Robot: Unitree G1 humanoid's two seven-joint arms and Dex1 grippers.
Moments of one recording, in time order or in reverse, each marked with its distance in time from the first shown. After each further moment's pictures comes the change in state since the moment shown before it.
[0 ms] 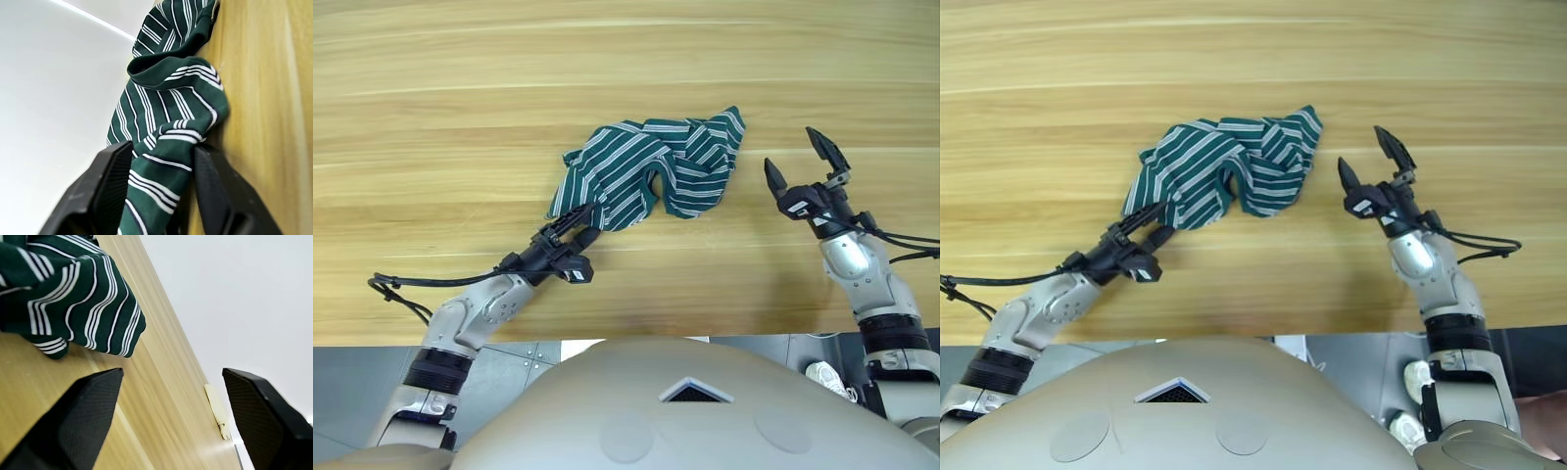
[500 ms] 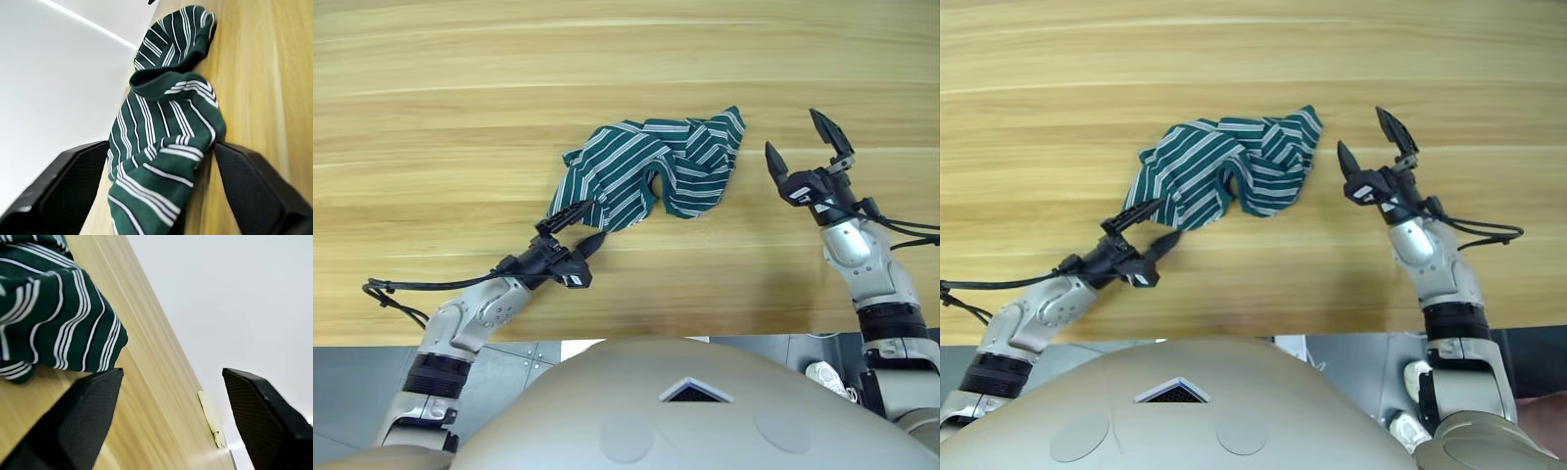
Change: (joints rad) left arm 0.013 -0.035 0.029 -0.002 -0.017 -0.068 -0.041; right arm -0.052 0.010 0.000 0.007 0.012 0.002 0.001
